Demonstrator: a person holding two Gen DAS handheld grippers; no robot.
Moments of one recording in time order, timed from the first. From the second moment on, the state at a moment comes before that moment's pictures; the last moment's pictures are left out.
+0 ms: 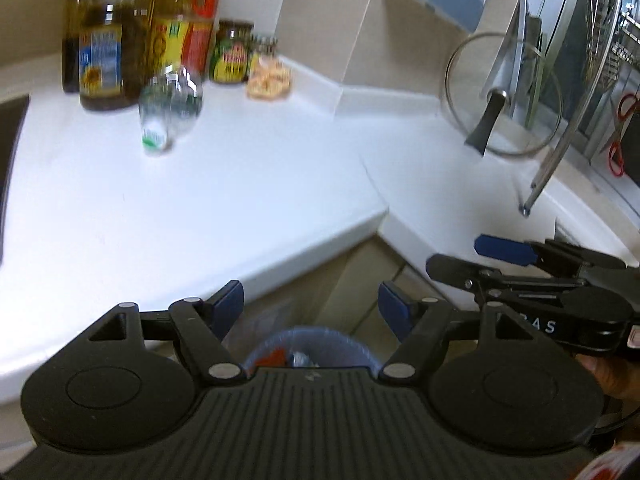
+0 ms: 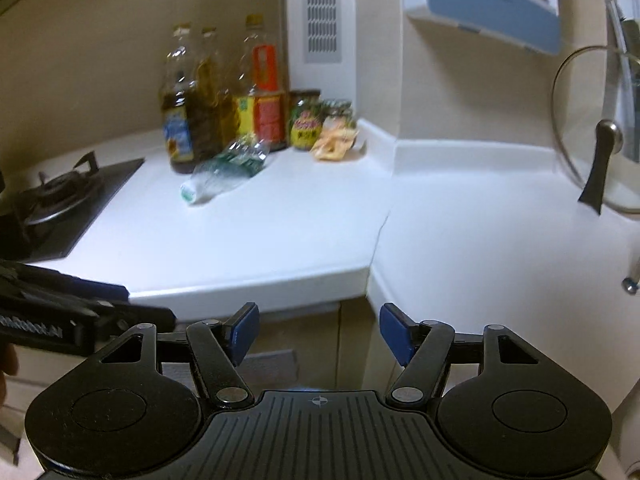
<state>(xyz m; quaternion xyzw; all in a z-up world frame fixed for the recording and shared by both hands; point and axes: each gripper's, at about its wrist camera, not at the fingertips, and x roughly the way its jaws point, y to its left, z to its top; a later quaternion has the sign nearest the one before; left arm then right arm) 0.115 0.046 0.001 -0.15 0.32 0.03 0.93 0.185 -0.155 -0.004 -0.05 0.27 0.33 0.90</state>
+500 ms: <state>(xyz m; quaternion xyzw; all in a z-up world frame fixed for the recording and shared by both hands) 0.182 0.084 0.032 -0.13 0.30 0.11 0.94 0.279 -0.149 0.016 -0.04 0.25 0.35 0.90</state>
